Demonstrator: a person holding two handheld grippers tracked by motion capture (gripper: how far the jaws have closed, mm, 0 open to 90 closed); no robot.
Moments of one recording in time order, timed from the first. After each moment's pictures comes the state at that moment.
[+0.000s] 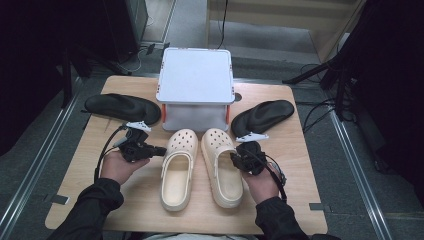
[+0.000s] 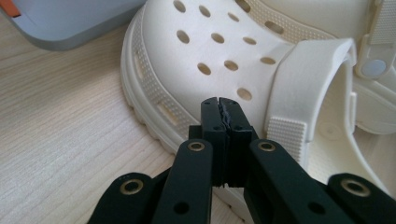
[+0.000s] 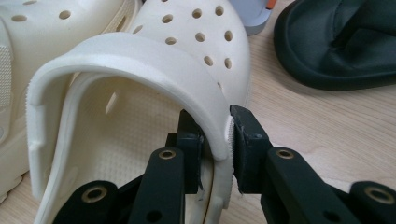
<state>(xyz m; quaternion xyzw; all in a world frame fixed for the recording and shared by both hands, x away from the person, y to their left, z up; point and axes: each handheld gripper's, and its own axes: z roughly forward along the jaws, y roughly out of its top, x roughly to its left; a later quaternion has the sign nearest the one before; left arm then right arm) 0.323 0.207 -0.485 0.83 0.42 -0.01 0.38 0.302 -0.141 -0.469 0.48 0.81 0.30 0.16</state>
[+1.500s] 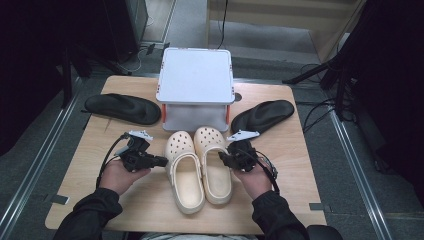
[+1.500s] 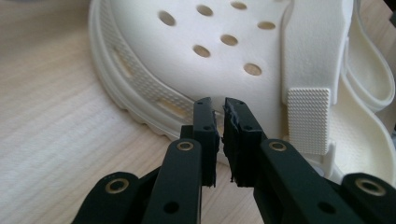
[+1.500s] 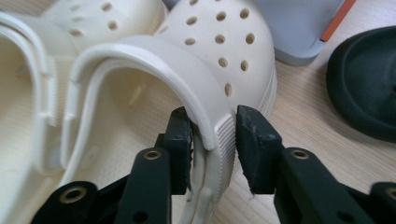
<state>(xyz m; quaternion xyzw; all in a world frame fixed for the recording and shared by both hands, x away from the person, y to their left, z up) 0.304 0.202 -0.491 0.82 0.43 -0.04 0.37 0.314 -0.126 -0.476 0.41 0.84 0.34 0.13</state>
